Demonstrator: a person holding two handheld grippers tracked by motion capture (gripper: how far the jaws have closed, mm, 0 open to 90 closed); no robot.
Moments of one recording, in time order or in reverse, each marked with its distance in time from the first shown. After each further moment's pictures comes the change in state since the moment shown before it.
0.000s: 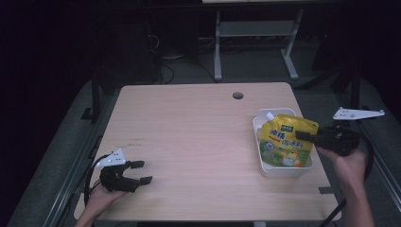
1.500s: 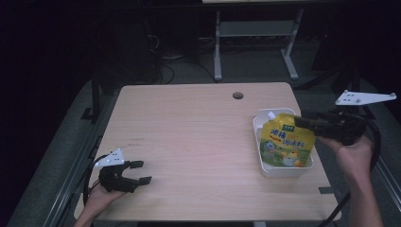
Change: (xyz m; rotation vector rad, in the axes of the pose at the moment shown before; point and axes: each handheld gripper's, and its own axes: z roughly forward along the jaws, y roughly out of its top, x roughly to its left) left arm -0.001 0.000 -0.002 -0.005 -0.006 -0.004; right arm 0.037 0.054 -0.016 -0.039 -0.062 -0.114
